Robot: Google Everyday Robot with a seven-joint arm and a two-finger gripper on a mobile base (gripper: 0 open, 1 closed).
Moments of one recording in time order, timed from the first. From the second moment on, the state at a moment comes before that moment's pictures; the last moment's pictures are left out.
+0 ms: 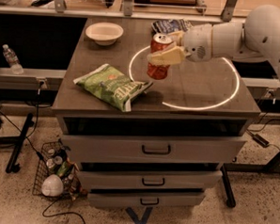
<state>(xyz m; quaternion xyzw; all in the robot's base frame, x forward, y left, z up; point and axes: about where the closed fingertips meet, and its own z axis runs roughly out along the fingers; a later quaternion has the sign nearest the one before) 0.663 -0.057 0.940 -0.51 0.62 0.33 0.49</state>
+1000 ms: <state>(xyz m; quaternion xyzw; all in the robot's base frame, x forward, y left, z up) 0.667 -0.038 0.907 -0.56 0.60 0.31 0.49</state>
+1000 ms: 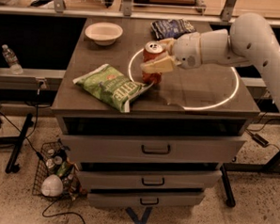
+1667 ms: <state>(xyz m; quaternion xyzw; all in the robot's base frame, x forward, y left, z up) 0.661 -0.033 0.898 -0.56 0.60 0.32 0.47</state>
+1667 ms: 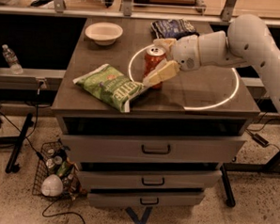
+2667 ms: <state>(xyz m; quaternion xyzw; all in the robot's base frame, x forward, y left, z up) 0.755 -0.187 0.989 -0.46 0.69 0.11 0.55</state>
